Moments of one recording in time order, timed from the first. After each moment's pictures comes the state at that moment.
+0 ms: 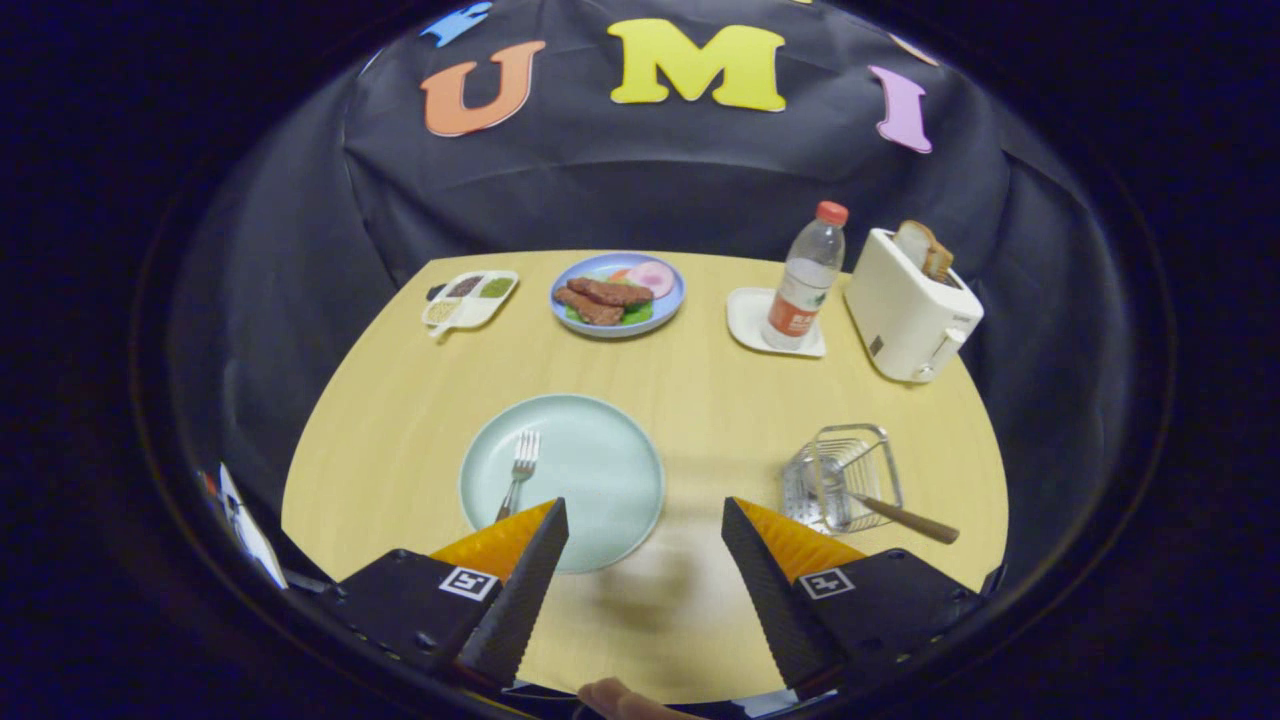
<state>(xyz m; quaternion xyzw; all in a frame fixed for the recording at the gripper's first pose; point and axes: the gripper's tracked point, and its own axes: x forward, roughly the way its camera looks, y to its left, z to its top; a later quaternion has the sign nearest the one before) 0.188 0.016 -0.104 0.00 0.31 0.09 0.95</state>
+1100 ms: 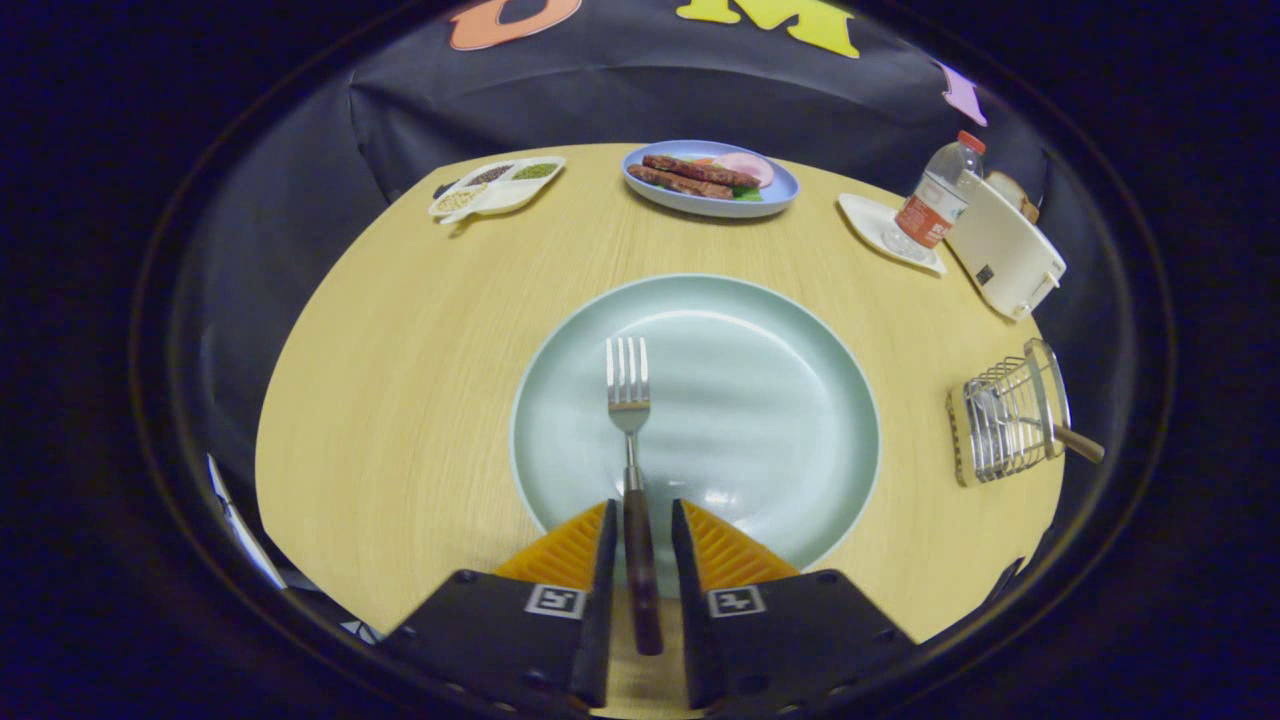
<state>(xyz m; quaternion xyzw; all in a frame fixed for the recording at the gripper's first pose) 0.212 0.127 -0.213 -0.02 0.41 0.08 0.91</state>
